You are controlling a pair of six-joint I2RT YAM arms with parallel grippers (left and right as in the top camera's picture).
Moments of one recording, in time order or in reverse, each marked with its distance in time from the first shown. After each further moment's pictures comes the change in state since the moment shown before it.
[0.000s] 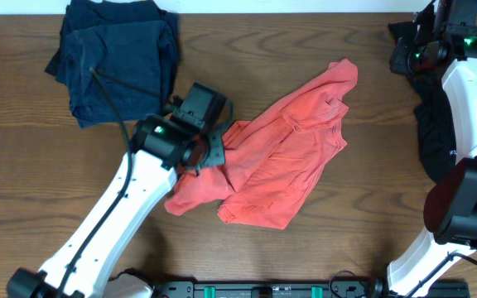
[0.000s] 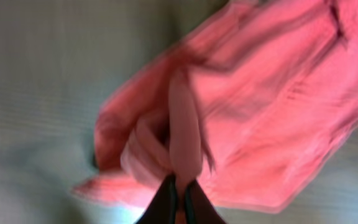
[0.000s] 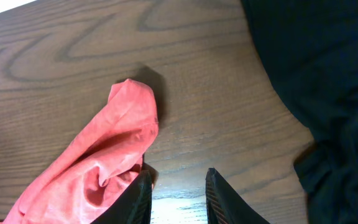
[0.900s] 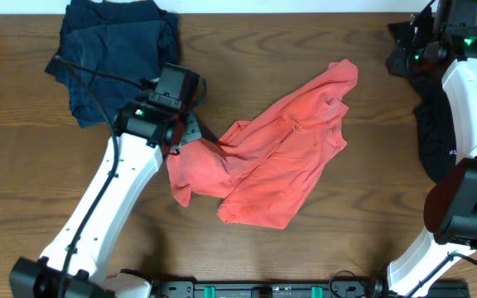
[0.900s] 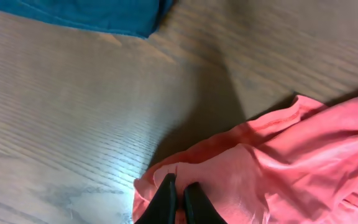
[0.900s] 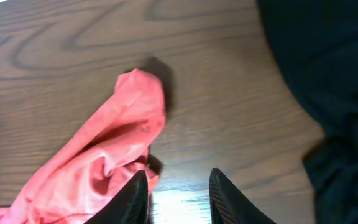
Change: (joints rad) left arm 0.166 0.037 -0.001 0.099 -0.140 0.002; right arm 0.003 0.000 -0.009 -0.023 -0.047 -0.027
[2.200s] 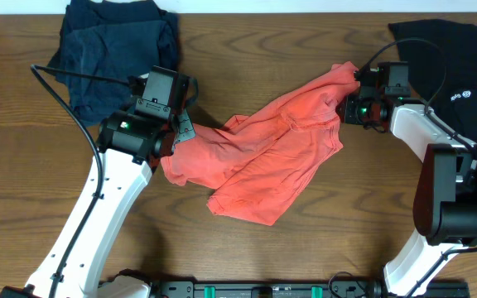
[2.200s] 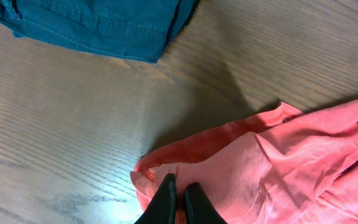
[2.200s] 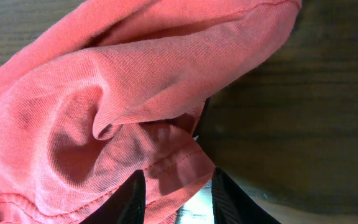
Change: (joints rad) left arm 0.005 -0.082 0.000 0.012 -0.030 0.005; right arm 0.128 0.000 -0.572 0.546 -0.089 -0.015
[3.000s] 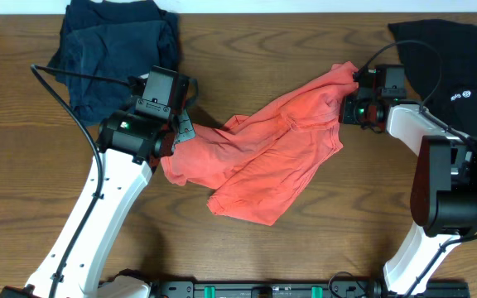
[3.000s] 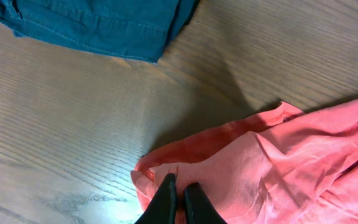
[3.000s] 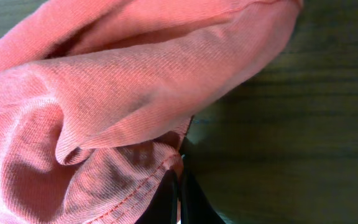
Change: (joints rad) left arm 0.000 0.000 0.000 -0.002 0.000 0.000; right arm -0.005 0.058 0.000 0.068 0.011 0.013
